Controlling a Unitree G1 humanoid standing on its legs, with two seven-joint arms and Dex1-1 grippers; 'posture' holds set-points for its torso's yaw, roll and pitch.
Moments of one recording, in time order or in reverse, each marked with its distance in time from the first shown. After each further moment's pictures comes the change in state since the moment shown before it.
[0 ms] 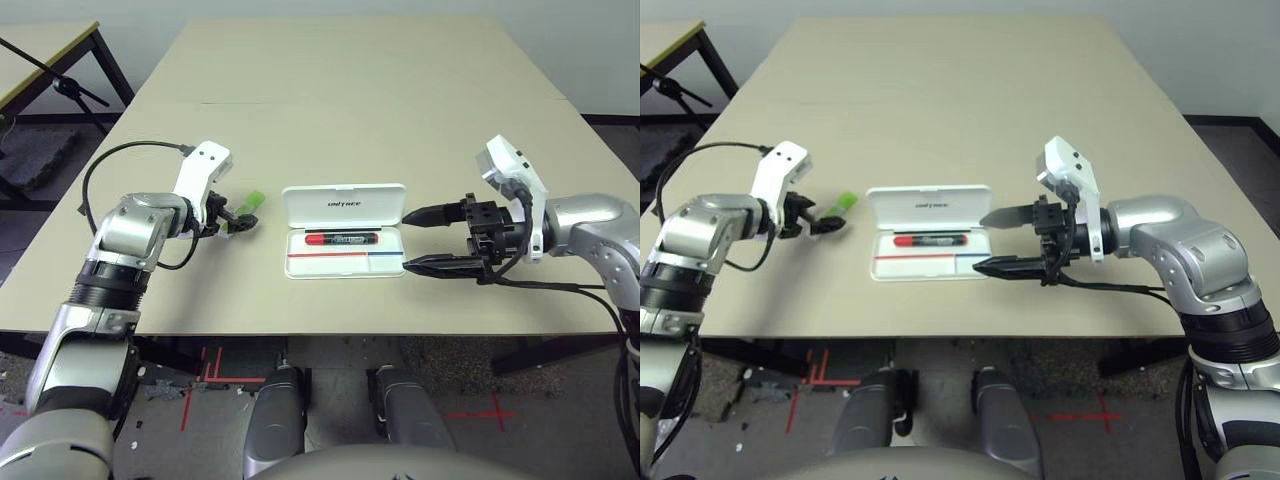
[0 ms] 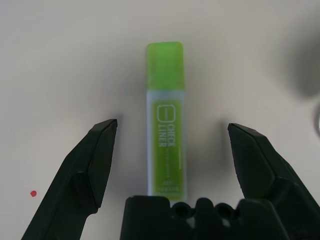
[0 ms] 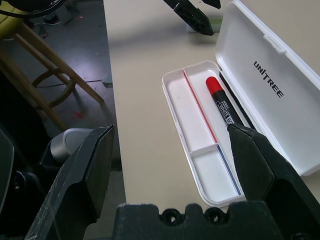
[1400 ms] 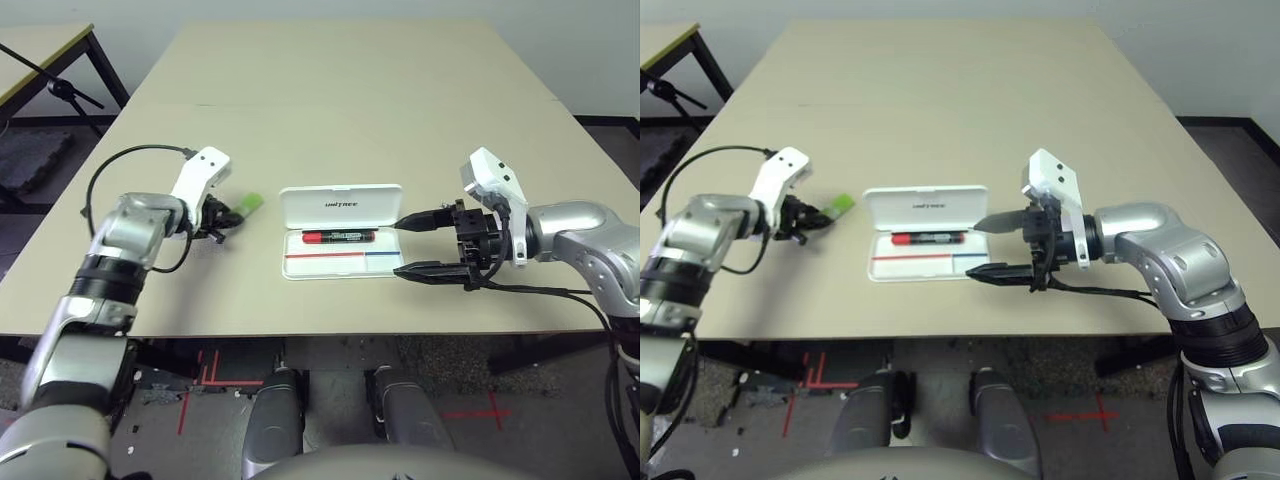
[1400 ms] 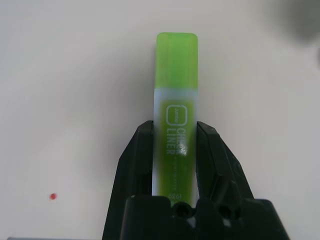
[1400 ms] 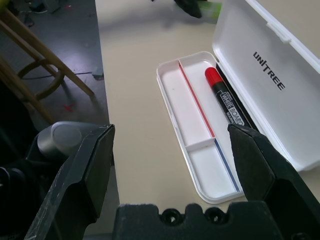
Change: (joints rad) left arm 0.153 0.178 -0.017 -0.024 0.053 -0.381 -0.244; right arm 0.015 0.018 0.059 -0.008 -0.045 -0.055 -0.038
